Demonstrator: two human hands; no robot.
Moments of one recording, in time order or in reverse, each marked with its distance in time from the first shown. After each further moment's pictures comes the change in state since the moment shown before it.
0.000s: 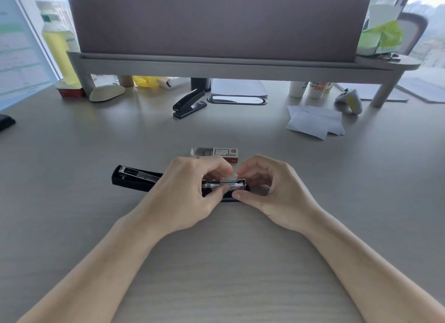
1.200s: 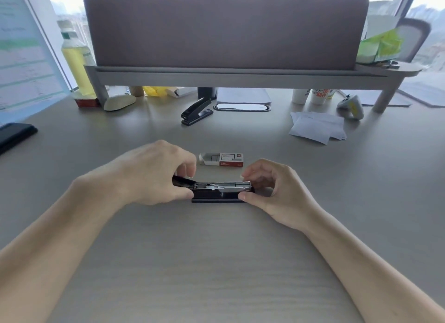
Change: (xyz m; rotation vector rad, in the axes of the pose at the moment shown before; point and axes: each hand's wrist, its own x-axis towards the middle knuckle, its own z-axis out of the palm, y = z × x) left_hand 0.015 -0.009 -0.080 0.546 -0.416 -0.186; right_hand 0.000 -0.001 0.001 -0.022 0.016 -0.012
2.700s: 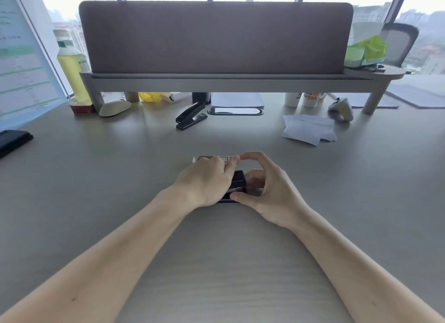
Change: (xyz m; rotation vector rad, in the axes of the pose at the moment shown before) left_hand 0.059 0.070 0.059 -0.348 0.078 -0.158; right_hand -0.002 -0.009 0.000 0.069 -0.002 0.022
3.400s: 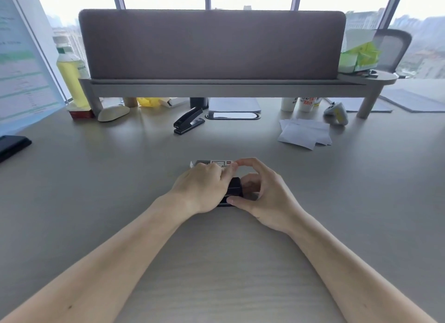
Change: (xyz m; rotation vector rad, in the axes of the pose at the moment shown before) left_hand -0.006 0.000 0.000 -0.010 0.003 0.019; right_hand -0.001 0.002 0.001 0.014 -0.009 -0.030
